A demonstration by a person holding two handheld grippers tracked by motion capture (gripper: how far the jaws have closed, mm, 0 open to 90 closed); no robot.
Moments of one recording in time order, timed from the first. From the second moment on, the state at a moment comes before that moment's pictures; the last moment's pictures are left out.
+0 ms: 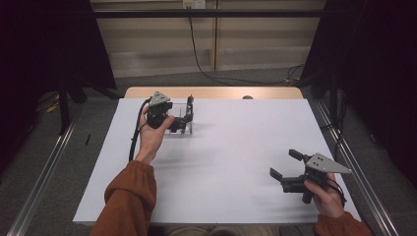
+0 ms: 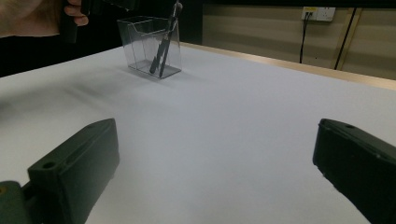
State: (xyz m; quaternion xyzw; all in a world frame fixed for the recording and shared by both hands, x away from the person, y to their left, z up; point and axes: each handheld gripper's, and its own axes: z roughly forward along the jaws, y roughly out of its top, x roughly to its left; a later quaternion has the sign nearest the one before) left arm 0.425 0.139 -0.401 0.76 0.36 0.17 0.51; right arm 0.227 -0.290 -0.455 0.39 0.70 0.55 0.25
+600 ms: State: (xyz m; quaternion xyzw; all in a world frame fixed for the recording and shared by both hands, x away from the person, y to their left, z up) left arm 0.392 0.157 -0.394 0.75 0.33 0.21 0.53; right arm 0.226 -0.289 -0.455 0.38 0.70 0.55 0.25
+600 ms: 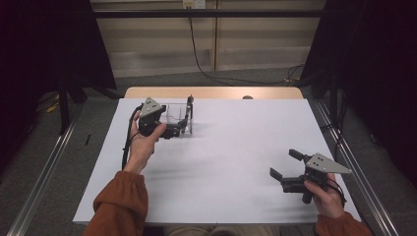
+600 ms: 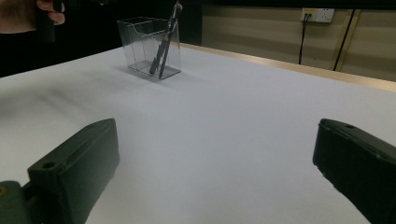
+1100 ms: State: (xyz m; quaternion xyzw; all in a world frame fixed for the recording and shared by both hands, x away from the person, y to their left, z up) left arm 0.364 0.177 -0.395 0.74 0.34 0.21 0.54; right arm 0.225 -0.289 -0.454 0.39 0.70 0.55 0.25
